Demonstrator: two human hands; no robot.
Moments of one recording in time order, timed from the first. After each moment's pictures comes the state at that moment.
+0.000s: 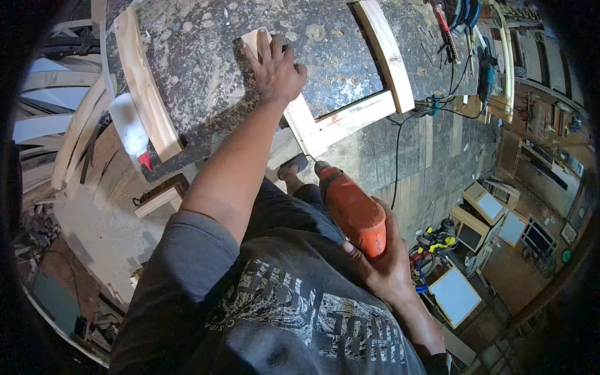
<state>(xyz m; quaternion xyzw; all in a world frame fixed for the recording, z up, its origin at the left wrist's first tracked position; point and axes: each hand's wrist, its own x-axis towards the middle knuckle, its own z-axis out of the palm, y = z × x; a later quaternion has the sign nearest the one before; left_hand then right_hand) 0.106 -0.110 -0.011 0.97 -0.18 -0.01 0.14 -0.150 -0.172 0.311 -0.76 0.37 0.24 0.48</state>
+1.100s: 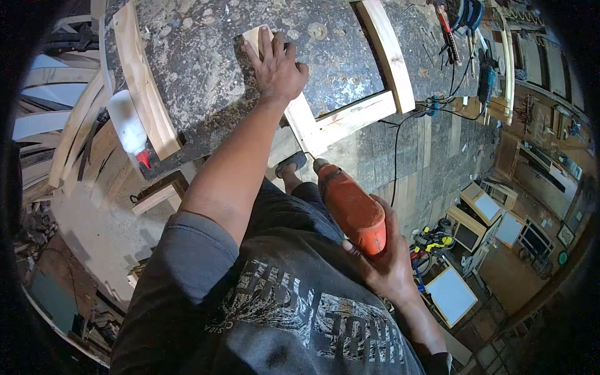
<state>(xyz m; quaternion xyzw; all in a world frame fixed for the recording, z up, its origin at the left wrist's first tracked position) 0.106 -0.109 -0.006 0.97 -0.18 -0.02 0.15 -0.137 -0.172 0.313 -0.80 0.33 0.25 0.44</state>
